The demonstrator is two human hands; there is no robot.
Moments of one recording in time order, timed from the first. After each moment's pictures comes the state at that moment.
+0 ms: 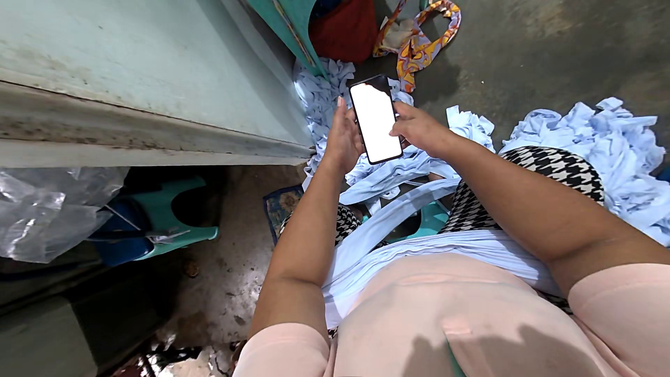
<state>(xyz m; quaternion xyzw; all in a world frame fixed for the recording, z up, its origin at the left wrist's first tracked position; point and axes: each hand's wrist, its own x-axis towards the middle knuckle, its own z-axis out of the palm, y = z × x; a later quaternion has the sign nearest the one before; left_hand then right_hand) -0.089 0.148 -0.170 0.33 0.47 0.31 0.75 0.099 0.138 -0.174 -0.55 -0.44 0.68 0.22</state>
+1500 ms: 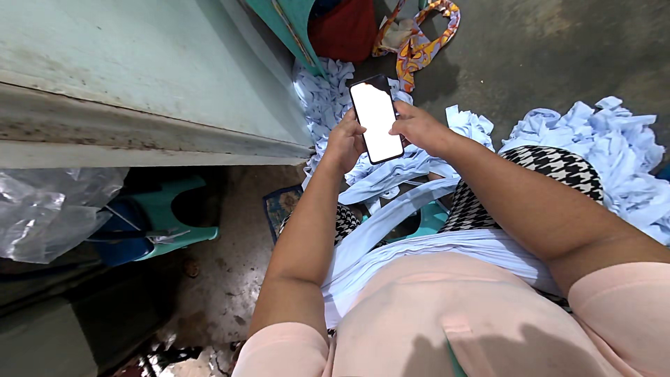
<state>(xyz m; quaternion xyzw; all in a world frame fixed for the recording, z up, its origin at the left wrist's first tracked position) -0.089 0.147 -0.174 0.32 0.47 0.32 0.76 0.100 0.139 -0.177 -0.55 -0.43 0.68 0.22</state>
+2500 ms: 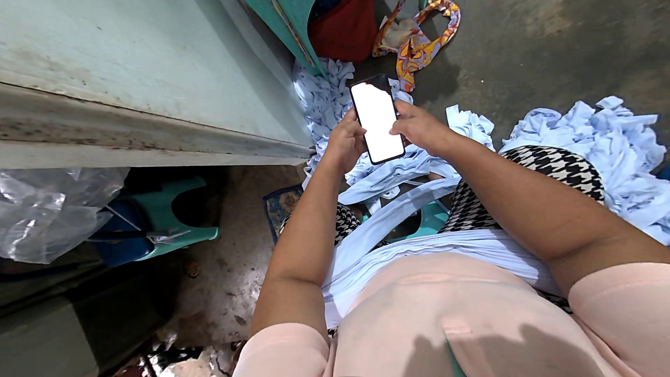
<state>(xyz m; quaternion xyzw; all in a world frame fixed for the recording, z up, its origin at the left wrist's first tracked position) -0.089 0.149 -0.173 0.33 0.47 0.31 0.76 0.101 0.140 -0.176 -0.55 -0.43 0.68 0.23</state>
